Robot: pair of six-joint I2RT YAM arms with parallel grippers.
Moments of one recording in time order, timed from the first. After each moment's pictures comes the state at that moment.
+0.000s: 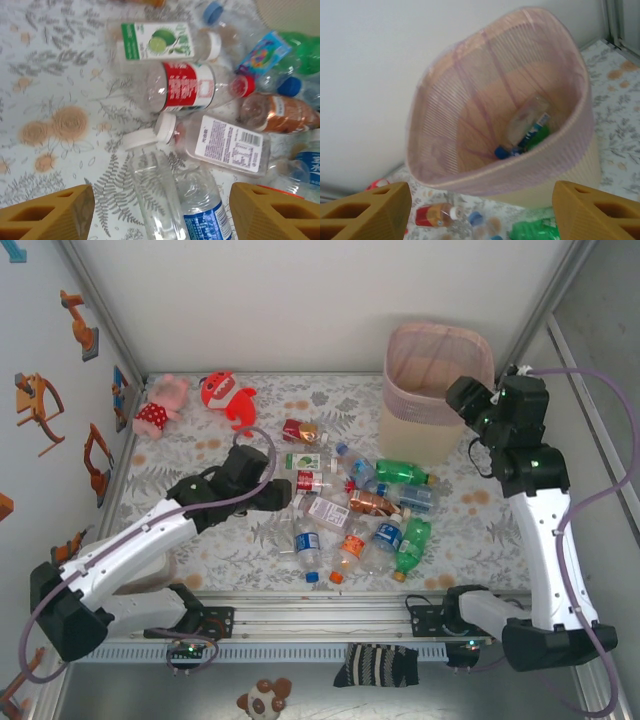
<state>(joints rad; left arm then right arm) -0.81 1.16 1.00 -0.75 -0.17 -0.59 0.11 1.10 1.39 -0.70 0.03 0.66</state>
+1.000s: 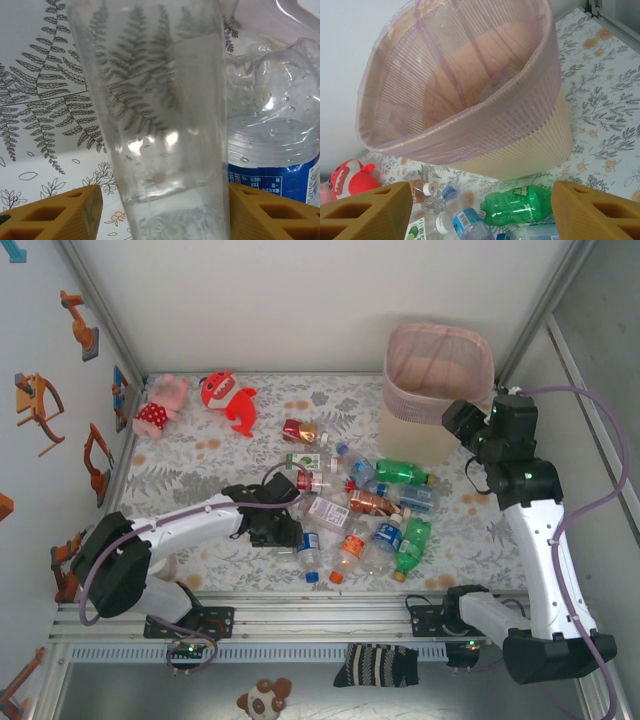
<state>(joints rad) -0.88 1.44 0.86 -0.75 0.05 -0.74 0.11 1.04 1.27 -0.73 0.04 0.64</state>
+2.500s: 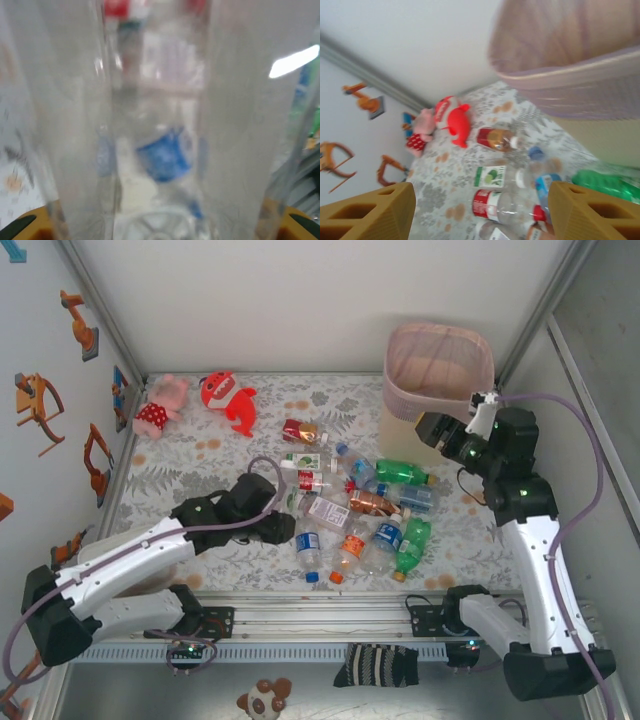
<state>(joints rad) -0.94 1.06 0.88 -0.72 -0.01 -0.56 0.11 0.94 1.11 -0.48 -0.49 0.59</state>
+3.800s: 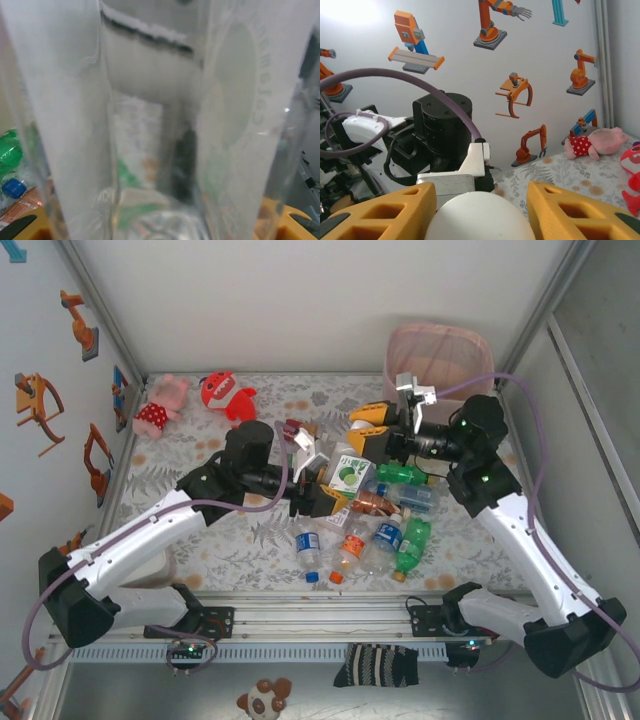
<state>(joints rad) -0.87 1.22 1.12 -0.29 0.78 -0.06 0.46 1.07 1.16 0.05 -0.98 0.39</state>
